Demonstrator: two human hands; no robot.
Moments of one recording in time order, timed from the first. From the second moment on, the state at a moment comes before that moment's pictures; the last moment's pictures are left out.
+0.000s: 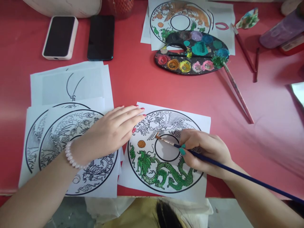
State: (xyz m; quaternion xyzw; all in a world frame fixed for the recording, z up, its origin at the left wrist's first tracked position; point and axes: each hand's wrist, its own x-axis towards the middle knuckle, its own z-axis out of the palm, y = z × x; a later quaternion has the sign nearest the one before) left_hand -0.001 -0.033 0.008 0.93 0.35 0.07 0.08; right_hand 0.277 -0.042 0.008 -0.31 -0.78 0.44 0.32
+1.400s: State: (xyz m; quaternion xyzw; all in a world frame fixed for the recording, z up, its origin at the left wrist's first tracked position) left_hand 0.000 -0.030 0.009 0.92 0.36 0.08 0.08; right_hand 0.280 -0.043 -0.001 -0.32 -0.79 0.38 0.35
